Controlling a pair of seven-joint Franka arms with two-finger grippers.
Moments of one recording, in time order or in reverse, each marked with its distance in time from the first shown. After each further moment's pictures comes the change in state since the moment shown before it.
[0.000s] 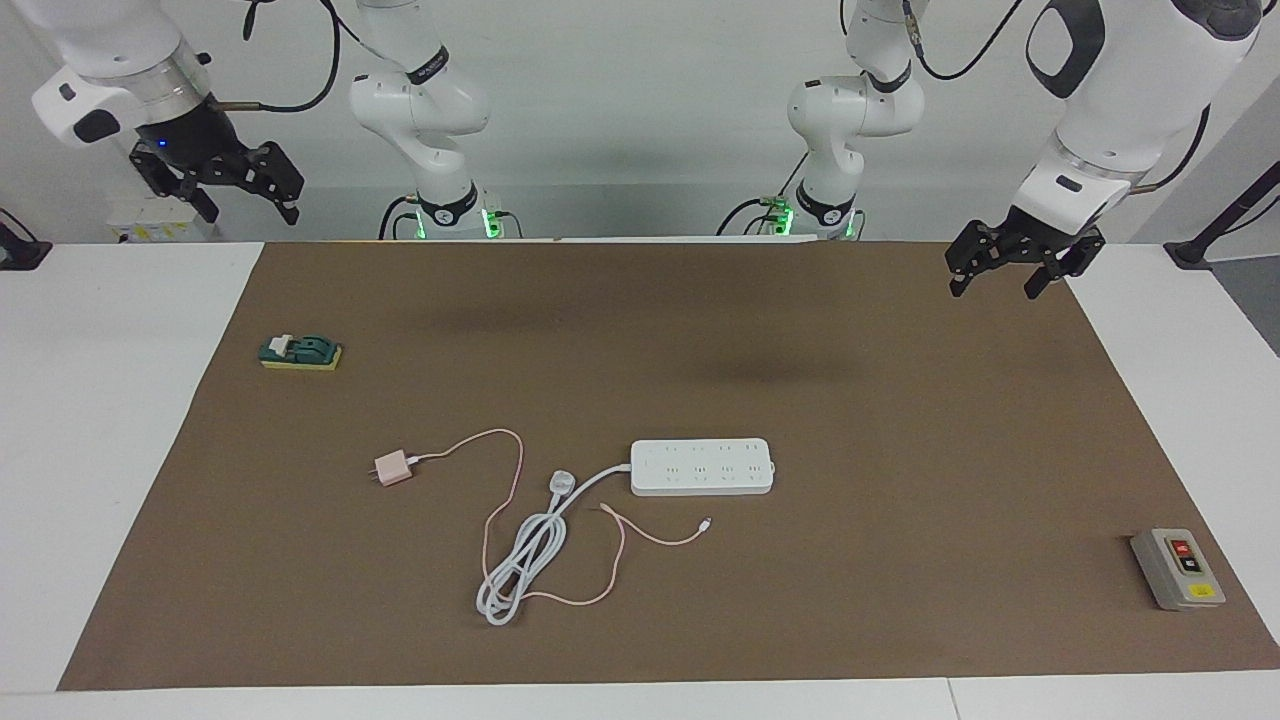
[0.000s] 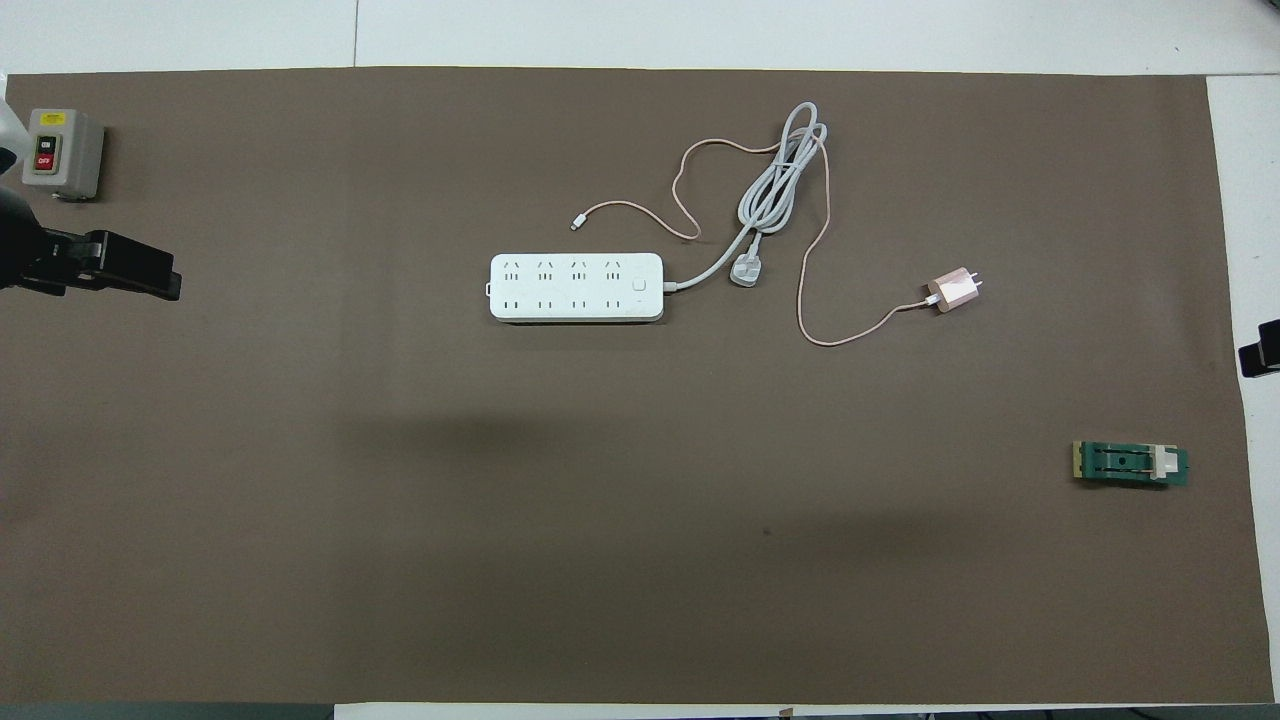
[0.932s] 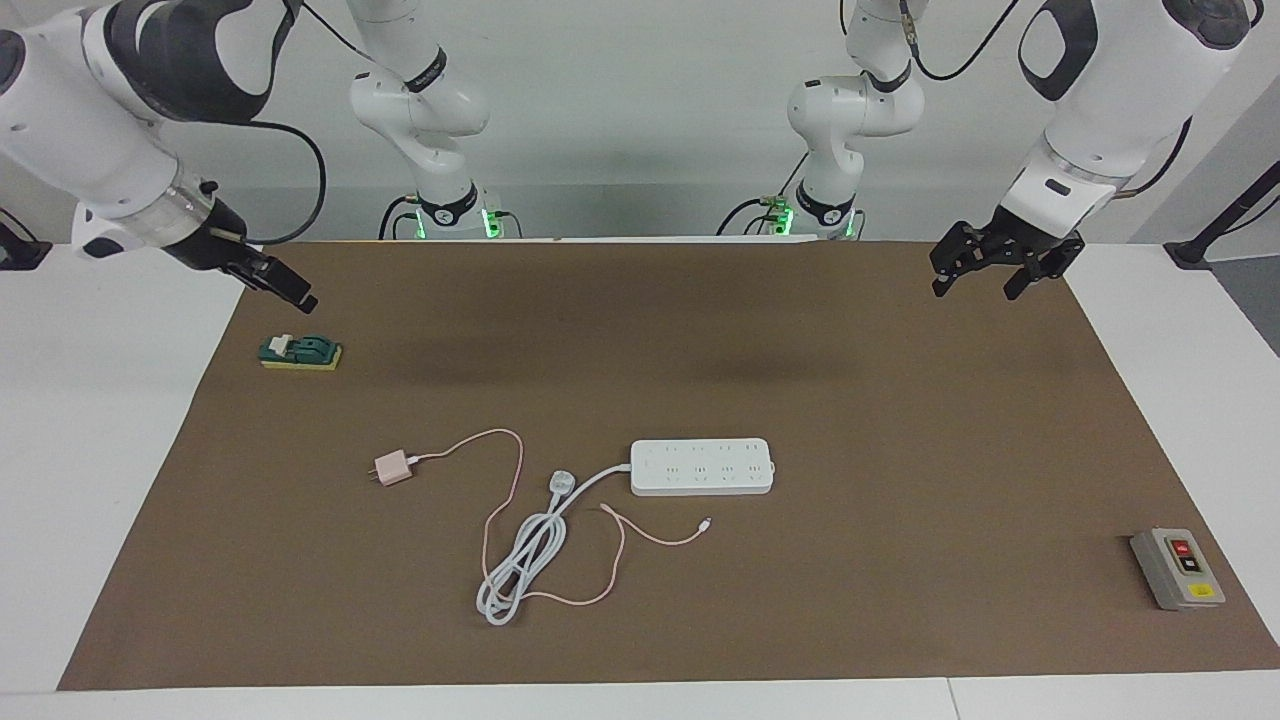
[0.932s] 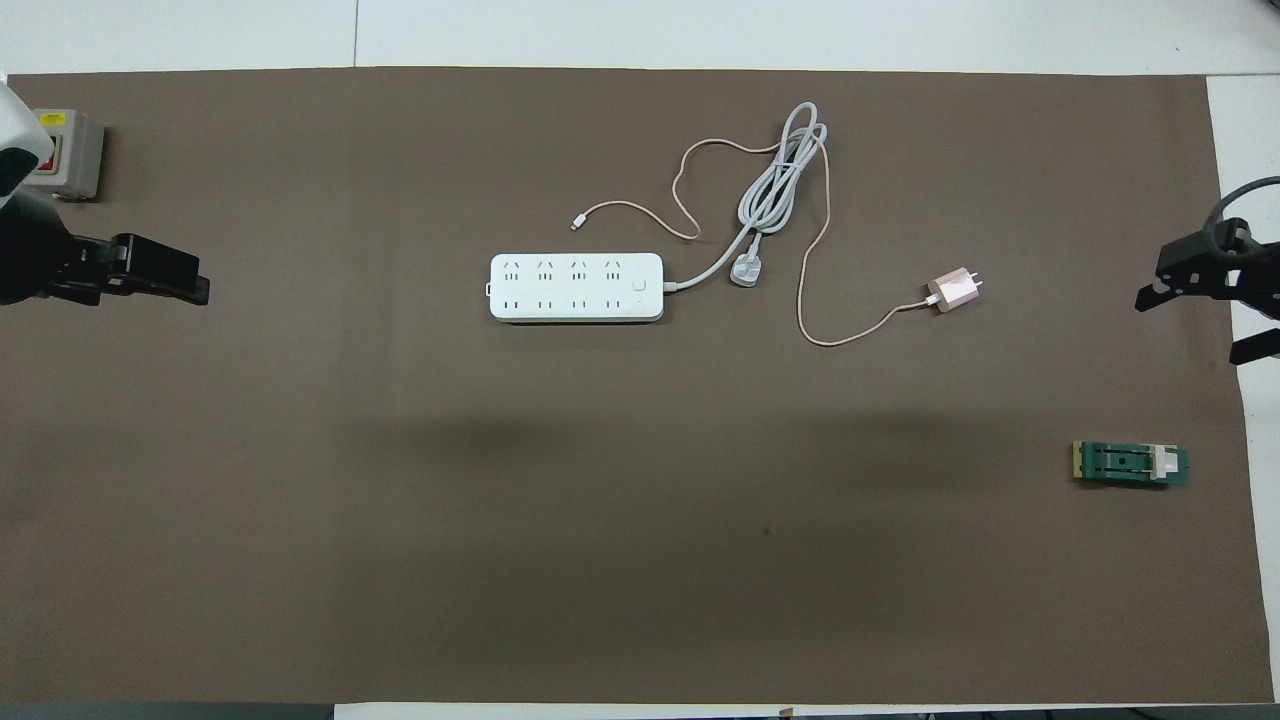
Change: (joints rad) left arm -0.002 -0.011 -0.008 -0.031 -0.102 0.005 -0.040; right arm -0.073 0.195 -0.001 -0.052 0.207 0.138 0.455
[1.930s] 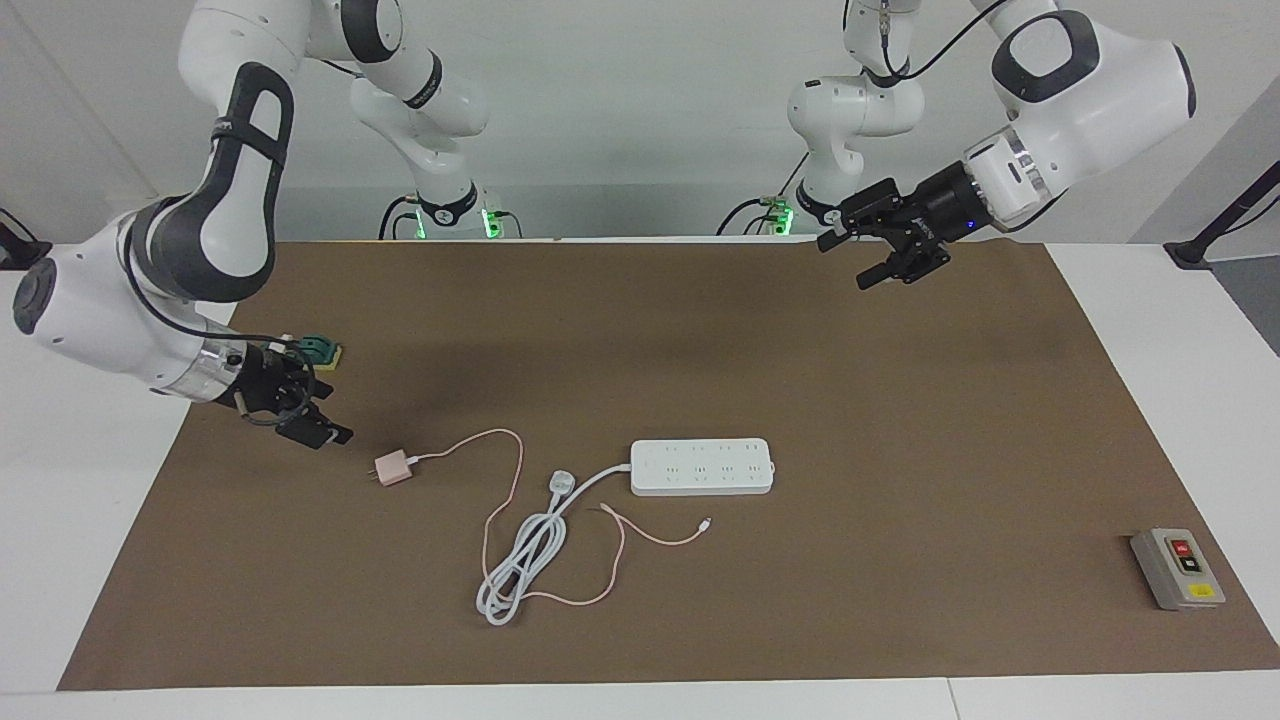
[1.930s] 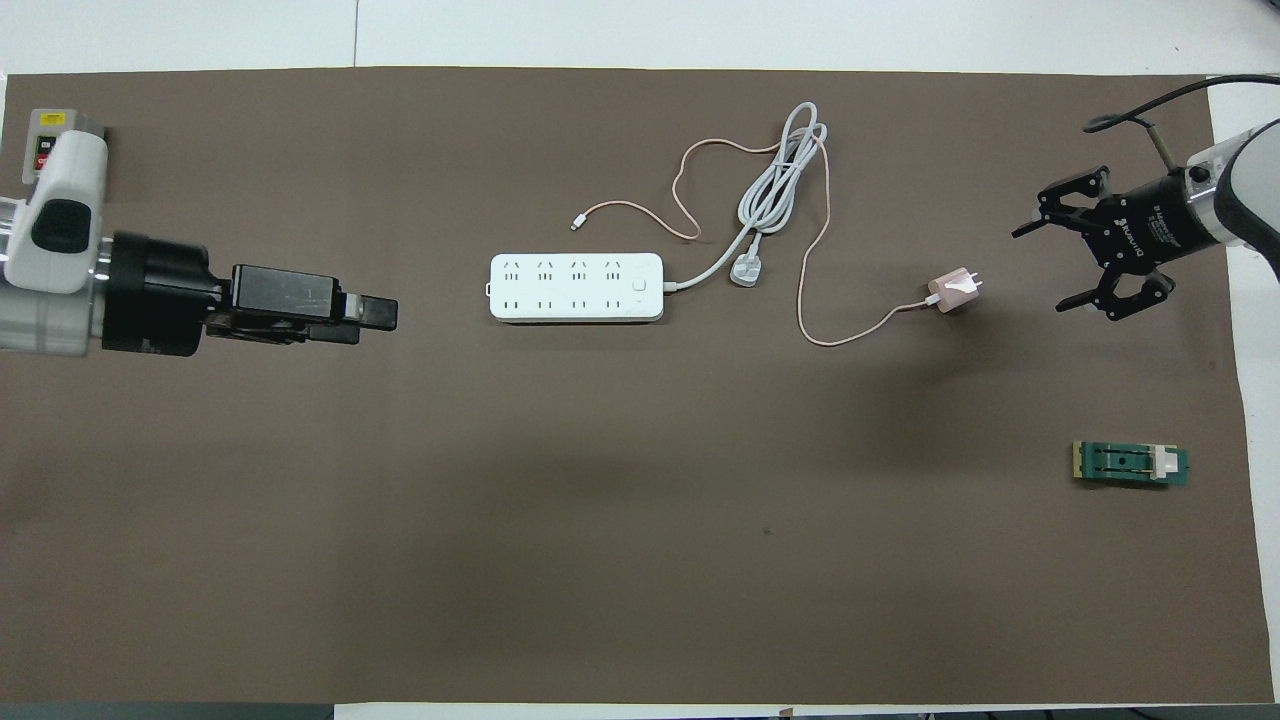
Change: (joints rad) left arm 0.001 -0.097 0.000 -0.333 -0.862 0.119 0.228; right arm -0.032 0.299 -0.001 0.008 0.260 0.244 0.295
